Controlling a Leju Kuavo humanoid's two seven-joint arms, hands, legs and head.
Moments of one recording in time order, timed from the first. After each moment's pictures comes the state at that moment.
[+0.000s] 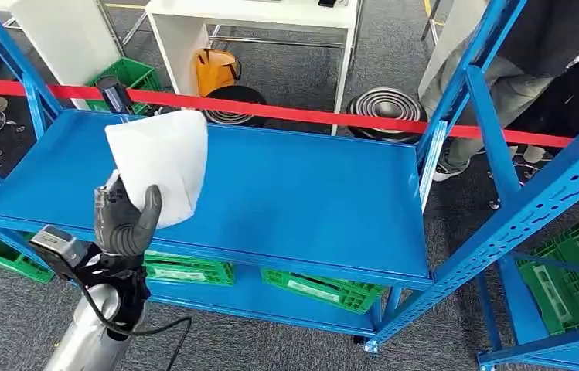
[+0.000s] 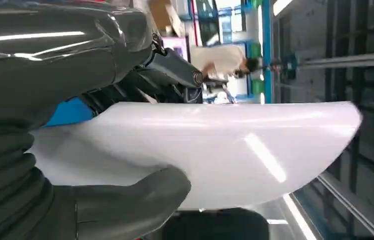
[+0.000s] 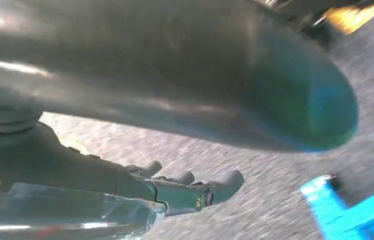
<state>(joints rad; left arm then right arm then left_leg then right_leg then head) -0.14 0.10 -0.35 -1.58 0.18 0.09 -0.54 -0.06 -0.41 1.40 -0.49 -0.58 -0.30 -0.13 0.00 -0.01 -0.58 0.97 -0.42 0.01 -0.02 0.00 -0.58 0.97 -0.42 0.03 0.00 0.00</state>
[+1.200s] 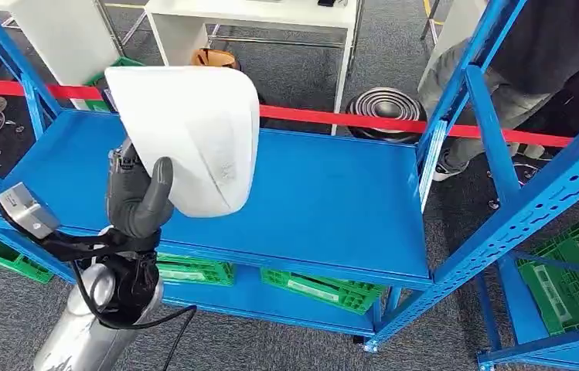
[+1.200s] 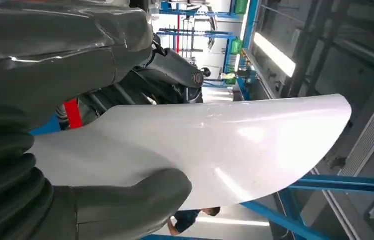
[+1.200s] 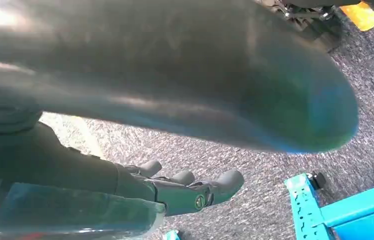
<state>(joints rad) -0.28 0.11 -0.52 -1.74 0.44 0.00 -0.37 -0.13 -0.33 1.40 -0.35 -0.42 -0.23 -0.09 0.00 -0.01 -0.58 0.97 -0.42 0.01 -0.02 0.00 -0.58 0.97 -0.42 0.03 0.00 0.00</state>
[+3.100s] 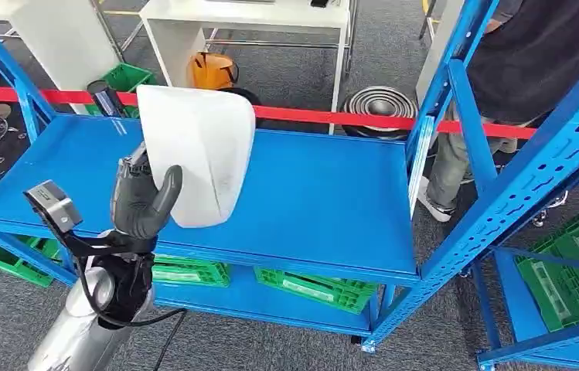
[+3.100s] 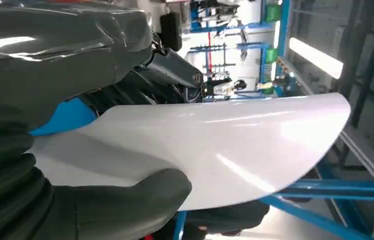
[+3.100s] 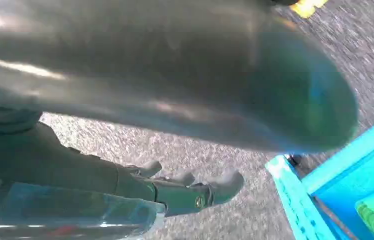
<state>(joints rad) -0.26 0.16 -0.51 -1.68 0.38 0.04 -0.30 -0.10 -0.26 1.27 -0.35 -0.50 -0.31 -0.15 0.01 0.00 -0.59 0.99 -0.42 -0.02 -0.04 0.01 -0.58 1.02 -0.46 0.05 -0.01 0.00</state>
